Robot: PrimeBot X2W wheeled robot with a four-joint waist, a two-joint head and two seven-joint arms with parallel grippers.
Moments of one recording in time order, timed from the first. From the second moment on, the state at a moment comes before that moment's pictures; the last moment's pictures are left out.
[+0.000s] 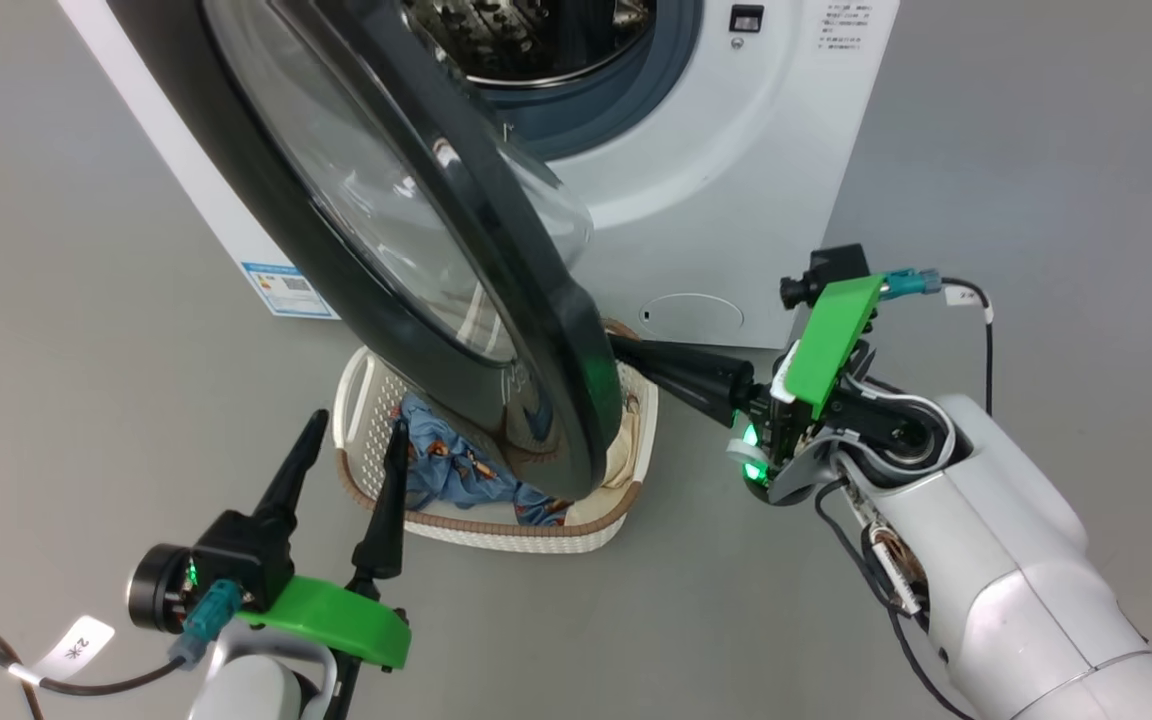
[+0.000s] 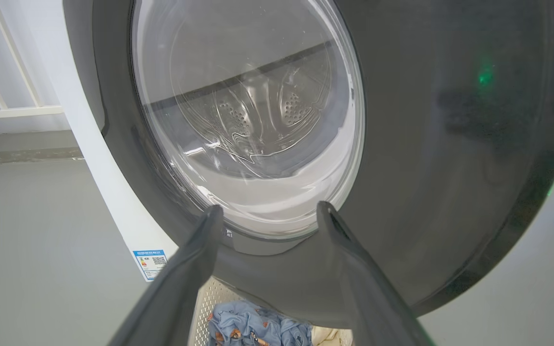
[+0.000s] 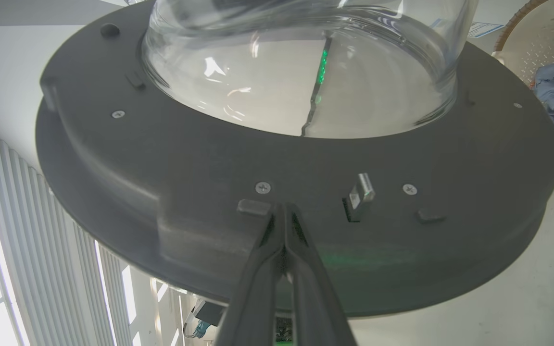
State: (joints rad) left arm -0.27 0.03 -0.22 0.31 -0.18 -0.09 -0.25; right arm -0.80 -0.08 0.39 0.72 1.76 0.13 0.74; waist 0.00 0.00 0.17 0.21
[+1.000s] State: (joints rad) left arm -0.27 0.03 -0.18 0.31 -0.17 -0.09 -0.25; right arm -0.62 -0.17 0.23 0.45 1.78 0.13 0.56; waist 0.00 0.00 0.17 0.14
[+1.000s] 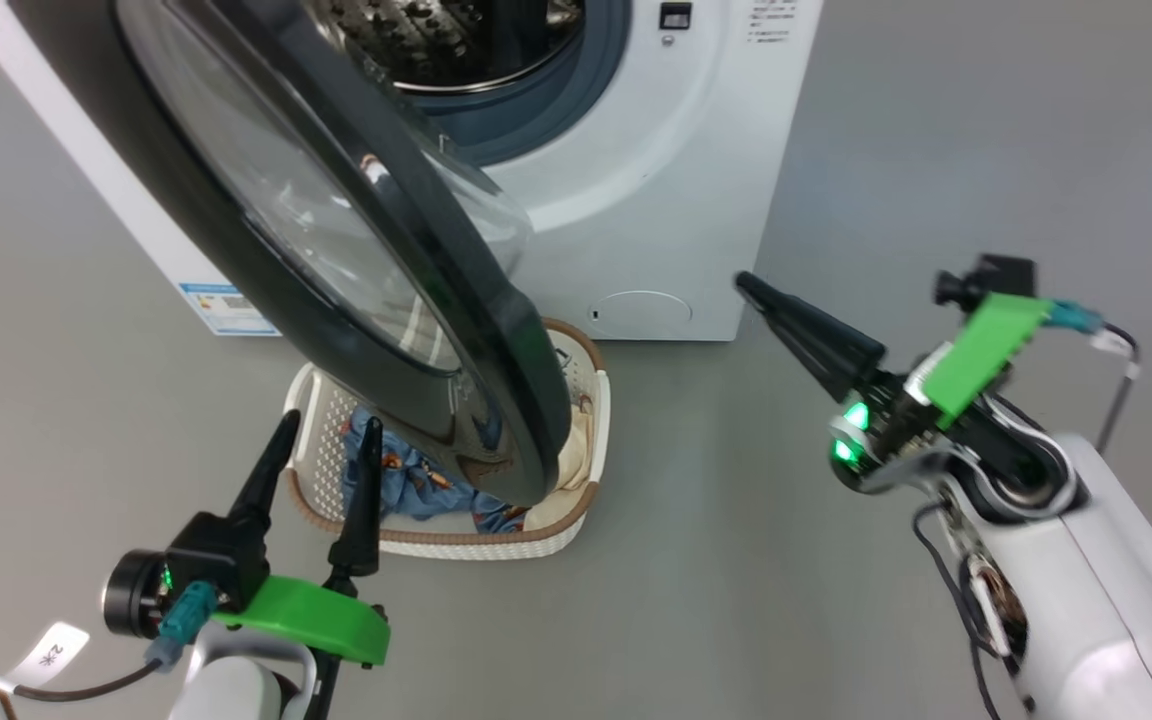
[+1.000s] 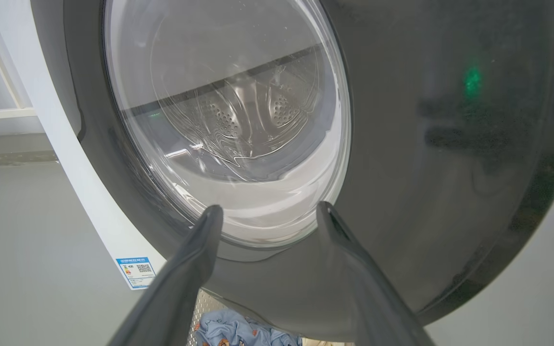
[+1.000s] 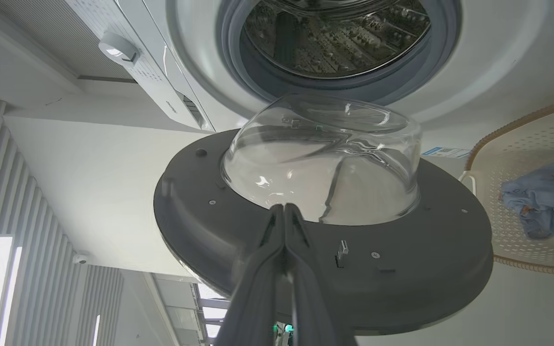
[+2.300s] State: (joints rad) left arm -0.17 0.03 -0.12 0.32 -0.14 -0.11 -0.25; right arm -0.13 -0.26 -0.03 0.16 0.61 0.13 -0.25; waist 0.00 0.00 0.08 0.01
